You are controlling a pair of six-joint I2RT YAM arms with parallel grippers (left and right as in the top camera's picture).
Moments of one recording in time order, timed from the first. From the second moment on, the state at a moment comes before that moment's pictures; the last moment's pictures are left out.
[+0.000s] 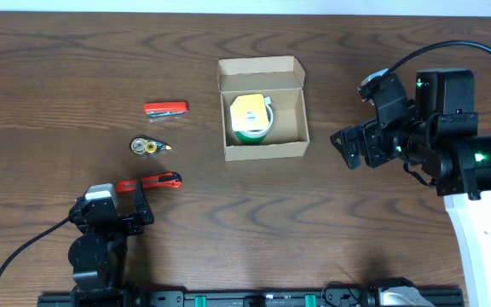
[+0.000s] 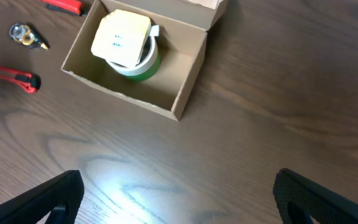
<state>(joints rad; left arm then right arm) 0.08 0.01 0.12 -0.38 0.00 -0.08 0.11 1.24 1.43 -1.15 -0.27 -0.21</state>
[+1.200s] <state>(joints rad) 0.08 1.03 1.11 -0.72 0.12 -0.33 0.11 1.24 1.43 -1.15 -0.27 -0.22</state>
